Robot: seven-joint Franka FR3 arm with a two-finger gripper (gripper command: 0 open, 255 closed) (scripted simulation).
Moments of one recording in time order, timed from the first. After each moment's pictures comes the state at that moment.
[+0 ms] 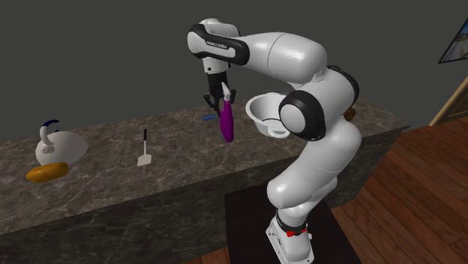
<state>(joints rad) 0.19 -0.19 0.29 -1.80 0.15 1.25 0.29</state>
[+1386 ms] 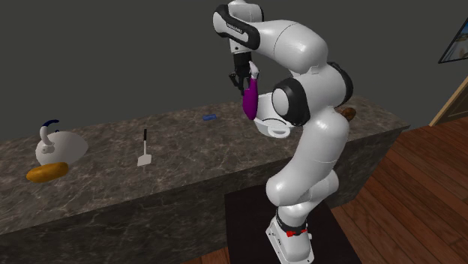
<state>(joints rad) 0.08 -0.06 0.16 -1.54 0.02 1.11 0.05</state>
